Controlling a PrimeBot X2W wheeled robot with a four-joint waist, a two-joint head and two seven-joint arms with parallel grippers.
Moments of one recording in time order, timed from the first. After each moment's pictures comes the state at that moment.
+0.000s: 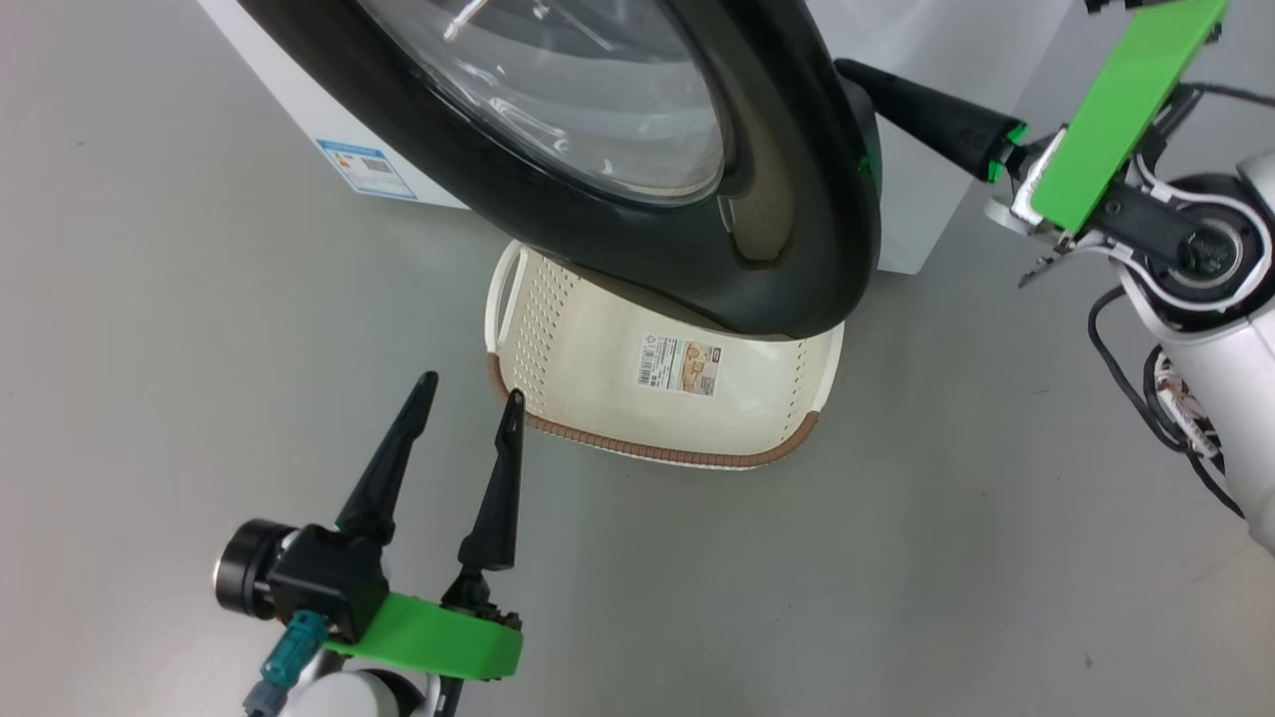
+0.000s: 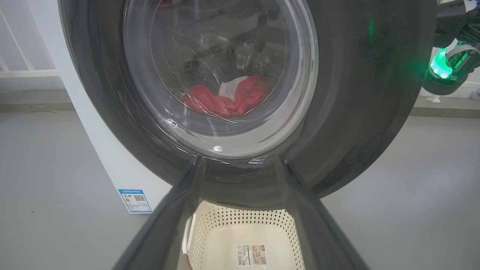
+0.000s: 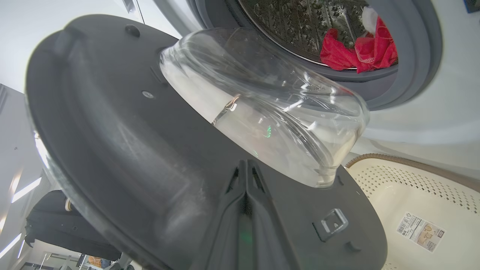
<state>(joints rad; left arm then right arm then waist) -0.25 0.04 -0.22 0.11 -0.18 -0.03 -0.25 -0.95 -0.37 0.47 0.37 1.59 0.12 0.52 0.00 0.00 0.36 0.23</state>
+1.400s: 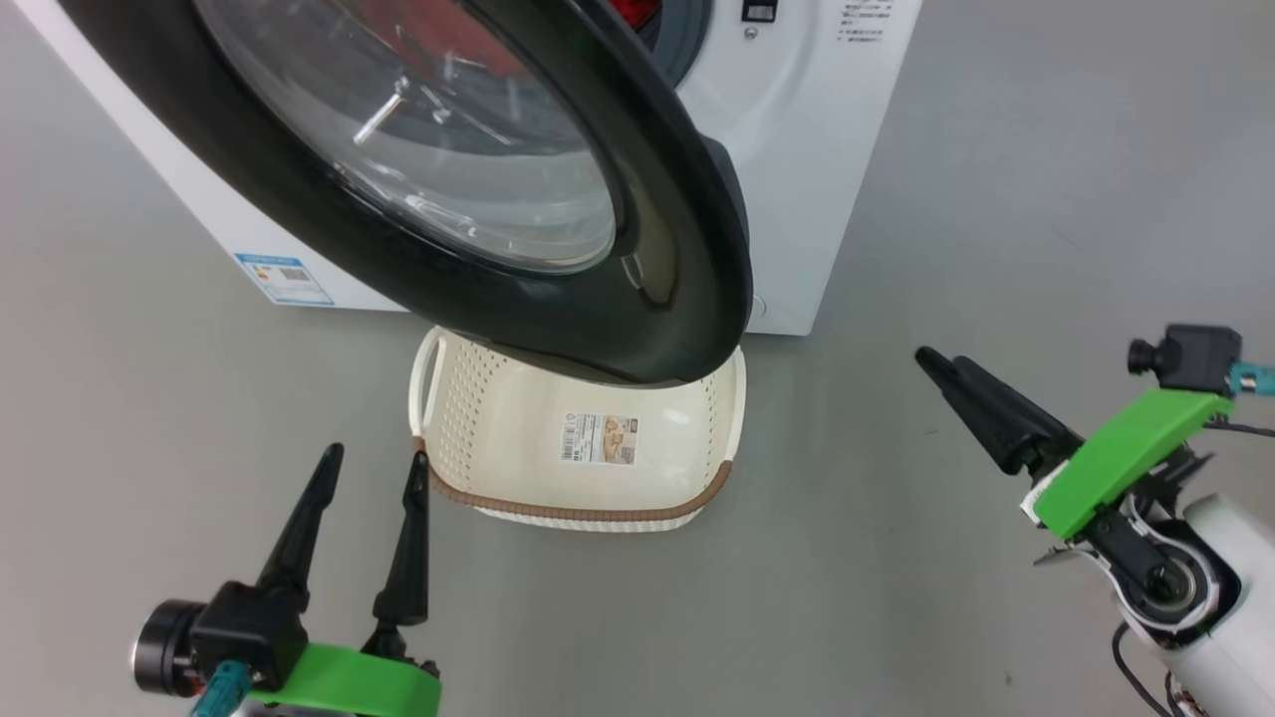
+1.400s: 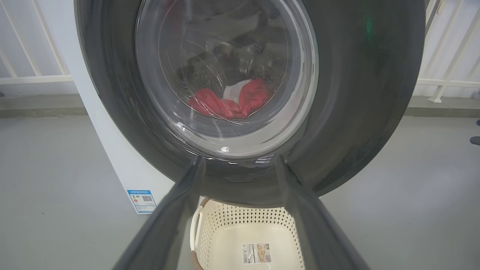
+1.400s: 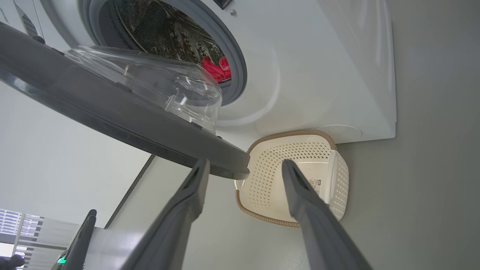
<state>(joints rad) -0.14 0.04 -0.05 0.15 -0.13 -0.08 -0.25 -0.45 -0.49 0.53 0.30 1.48 0.12 0.06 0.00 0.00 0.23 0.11</state>
